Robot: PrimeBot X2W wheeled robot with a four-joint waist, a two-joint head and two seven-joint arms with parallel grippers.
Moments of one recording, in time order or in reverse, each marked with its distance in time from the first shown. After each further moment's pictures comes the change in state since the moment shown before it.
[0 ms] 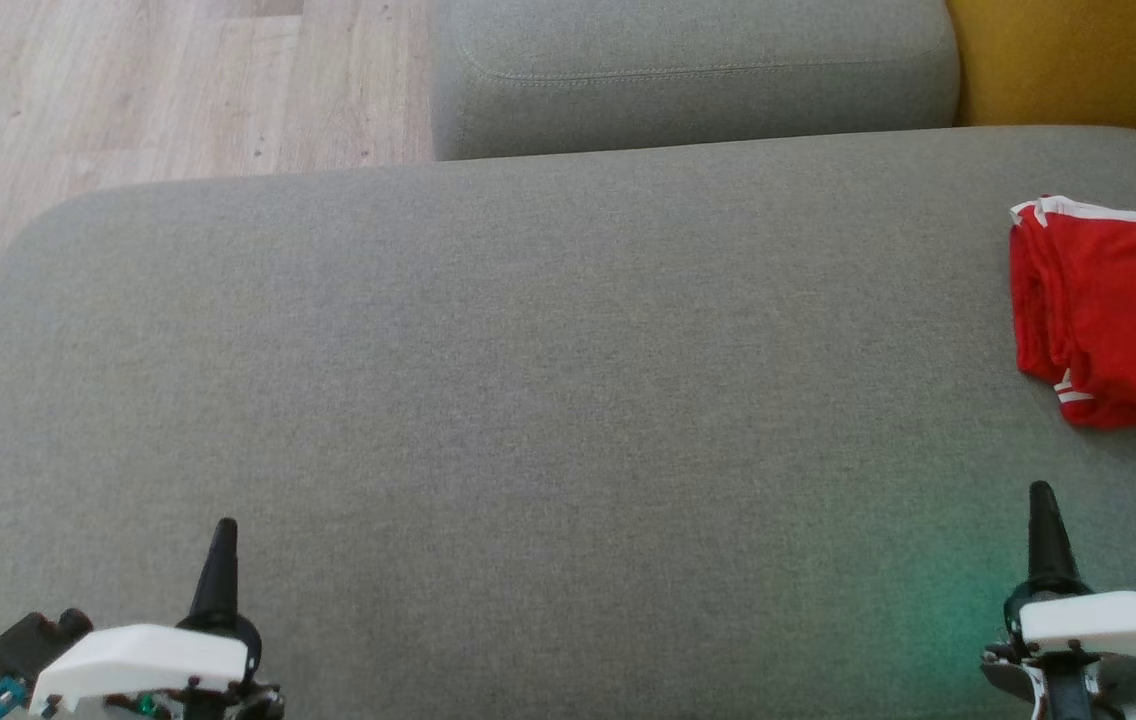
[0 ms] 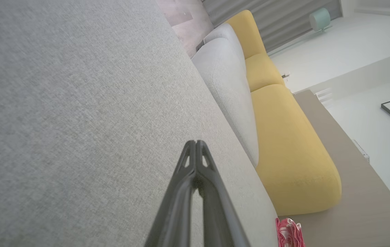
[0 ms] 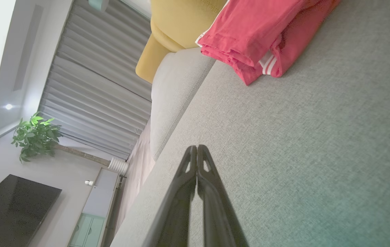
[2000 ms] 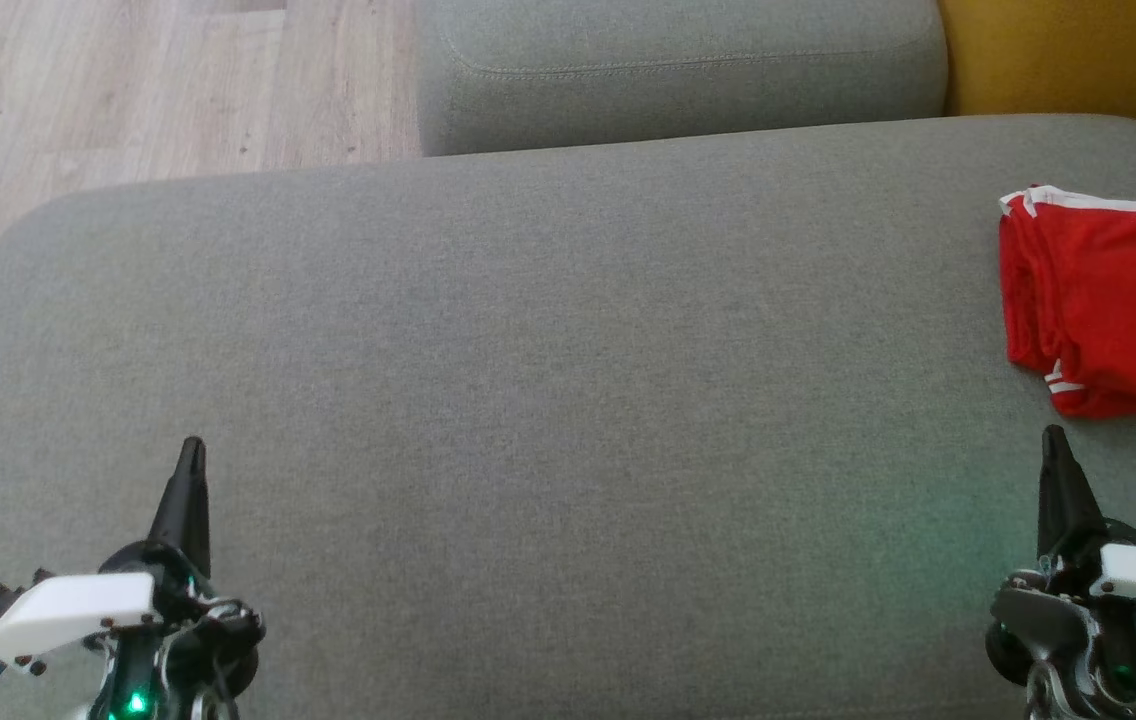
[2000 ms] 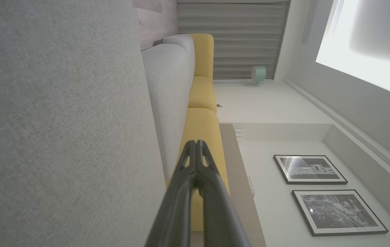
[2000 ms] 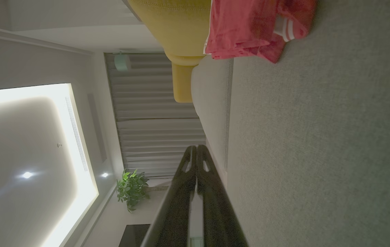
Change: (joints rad) left arm -0.101 -0.005 0.064 -0.013 -0.525 -0.044 0.130; right arm -0.078 0.000 -0.028 -0.026 0.577 0.000 0.128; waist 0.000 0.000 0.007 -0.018
